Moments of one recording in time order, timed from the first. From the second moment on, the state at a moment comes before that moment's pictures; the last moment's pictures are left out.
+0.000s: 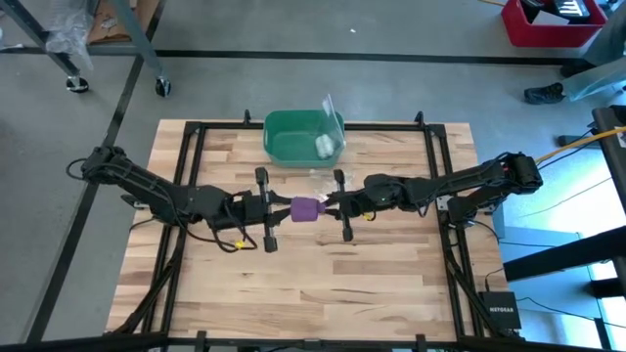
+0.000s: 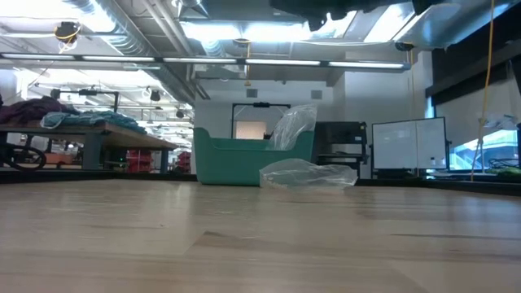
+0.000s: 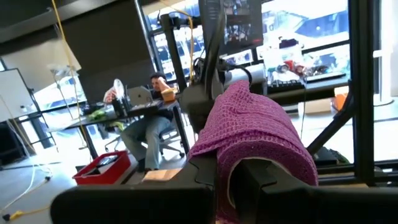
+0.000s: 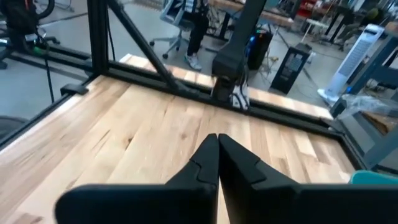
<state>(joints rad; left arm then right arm) -0.38 1.28 1.03 0.41 -0.56 0.29 0.11 1.42 0.90 0.31 -0.01 -0.23</state>
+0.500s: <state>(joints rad) -0.39 1.28 1.03 0.40 -0.53 0.26 0.11 1.28 0.96 0.12 -0.01 -0.15</state>
